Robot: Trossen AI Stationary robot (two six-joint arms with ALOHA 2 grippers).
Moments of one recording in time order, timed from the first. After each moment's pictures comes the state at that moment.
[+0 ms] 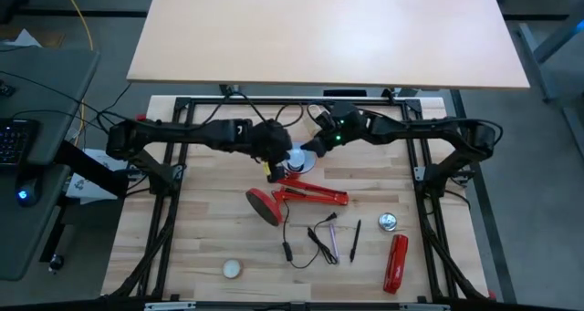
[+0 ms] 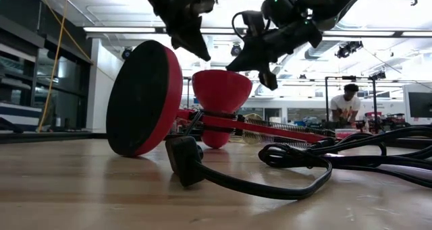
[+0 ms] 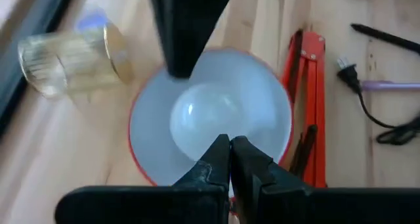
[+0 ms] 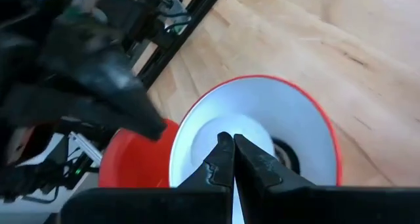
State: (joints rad) left arm 0.11 1.59 1.30 -0.57 -0.10 -0.02; right arm -0.36 1.56 0.95 0.08 -0.40 0.66
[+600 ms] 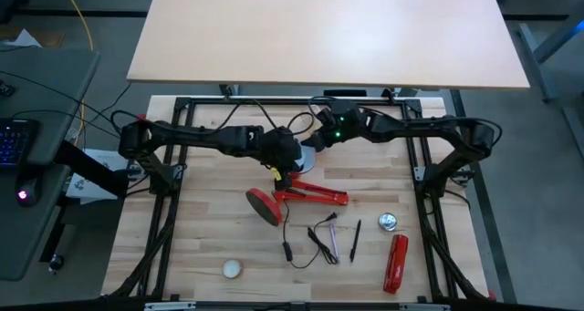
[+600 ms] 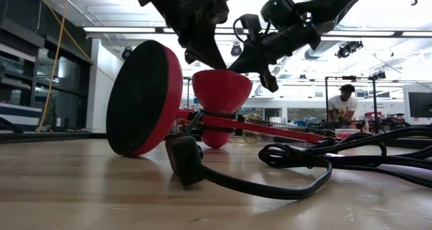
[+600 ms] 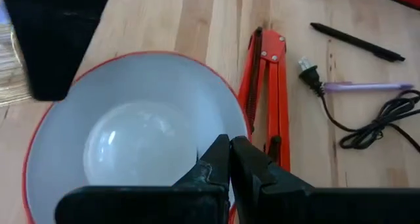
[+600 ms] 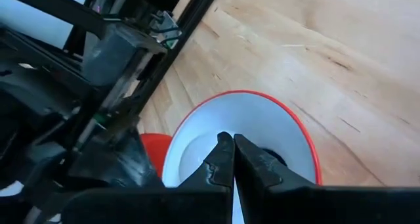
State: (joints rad) left arm 0.10 1.69 1.29 -0.47 0.05 -0.05; right arm -0.38 1.58 0.95 0.10 -0.38 0.73
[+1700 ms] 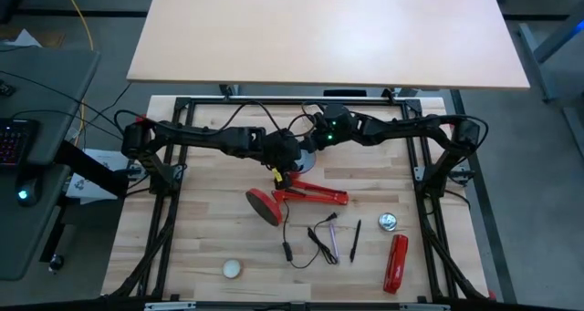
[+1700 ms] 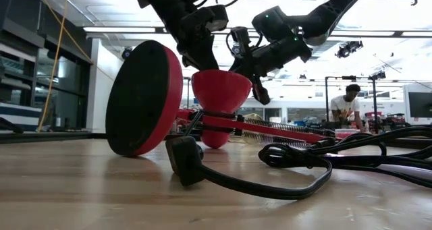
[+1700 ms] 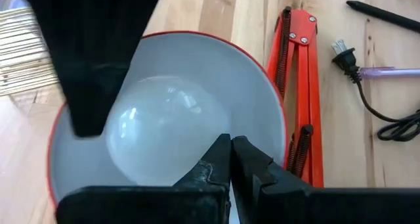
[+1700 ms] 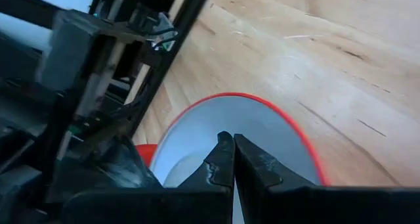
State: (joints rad) left arm 0.12 1.72 1.30 -0.50 -0.04 -0.01; right arm -0.36 1.69 0.95 0.22 -0.40 0.80
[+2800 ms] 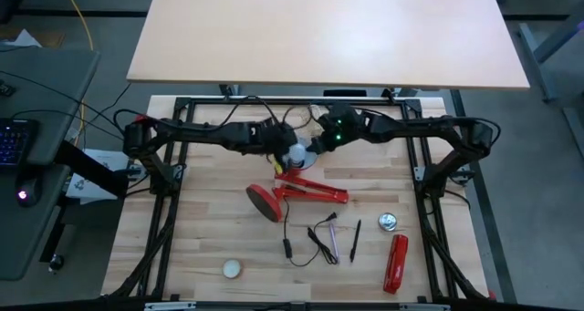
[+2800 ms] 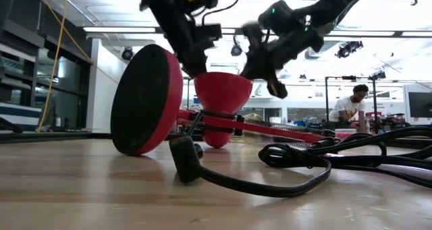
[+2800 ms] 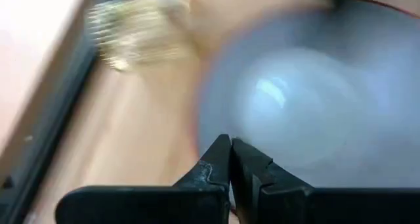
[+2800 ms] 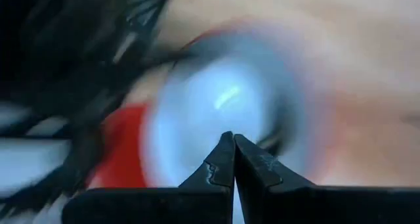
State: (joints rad) left arm 0.17 1.72 1.29 -0.50 -0.33 0.00; right arm -0.35 1.58 0.94 0.00 -0.44 0.78
